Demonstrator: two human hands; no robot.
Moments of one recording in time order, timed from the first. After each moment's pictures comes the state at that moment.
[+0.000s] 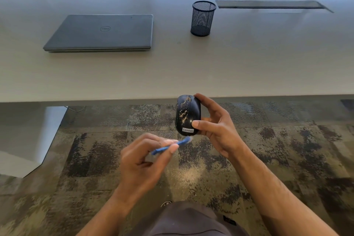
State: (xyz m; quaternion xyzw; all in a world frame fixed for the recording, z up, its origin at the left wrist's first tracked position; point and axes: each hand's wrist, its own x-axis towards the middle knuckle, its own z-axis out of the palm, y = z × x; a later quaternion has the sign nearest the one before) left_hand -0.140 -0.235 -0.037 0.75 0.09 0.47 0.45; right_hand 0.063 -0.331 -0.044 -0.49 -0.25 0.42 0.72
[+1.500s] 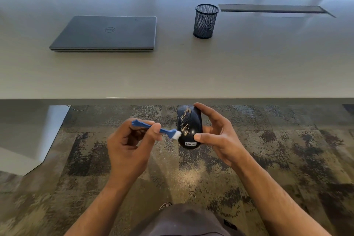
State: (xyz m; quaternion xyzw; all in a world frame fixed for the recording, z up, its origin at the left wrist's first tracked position) left_hand -0.142 -0.219 -0.022 0.69 0.18 0.50 0.49; right_hand 0.055 -0.349 -0.048 -0.49 -0.29 0.44 0.69
